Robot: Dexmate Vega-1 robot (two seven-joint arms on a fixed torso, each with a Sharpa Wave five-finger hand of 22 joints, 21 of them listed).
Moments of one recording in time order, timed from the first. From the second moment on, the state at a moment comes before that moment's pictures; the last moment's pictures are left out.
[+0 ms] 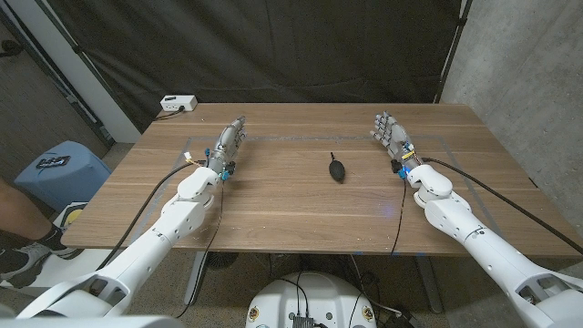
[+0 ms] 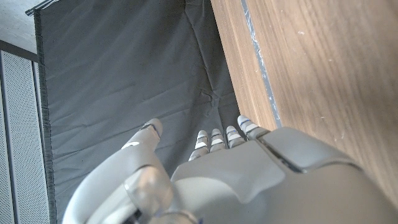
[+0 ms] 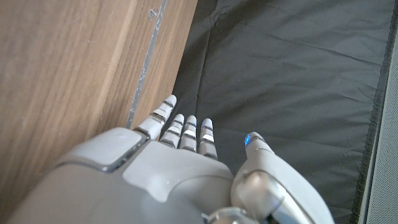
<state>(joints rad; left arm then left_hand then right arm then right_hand) 0.86 0.51 0.37 -1.32 -0.65 -0.29 -0.02 0.37 0.18 0.60 0.04 0.17 -0.01 0.02 0.18 0.17 -0.06 0.03 0.20 0.18 -0.09 0.04 0.17 0.16 -0.01 0.01 0.25 0.17 -0.88 -0.53 -0.36 -1.35 0.66 0.28 0.02 0.22 0.15 0.31 0.05 0.20 0.13 0.01 0.20 0.19 0.09 0.03 0.19 0.20 0.04 -0.02 0.19 0.21 0.27 -0.02 0.19 0.17</state>
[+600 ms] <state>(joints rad) 0.89 0.52 0.37 -1.37 -0.65 -0.29 -0.01 0.37 0.18 0.61 0.04 0.17 0.00 0.02 0.18 0.17 -0.06 0.03 0.20 0.18 -0.09 0.04 0.17 0.16 -0.01 0.01 0.25 0.17 -0.94 -0.56 -0.34 -1.43 0.66 0.28 -0.01 0.22 0.14 0.31 0.05 0.20 0.13 0.01 0.20 0.19 0.09 0.03 0.19 0.20 0.04 -0.02 0.19 0.21 0.27 -0.02 0.19 0.17</state>
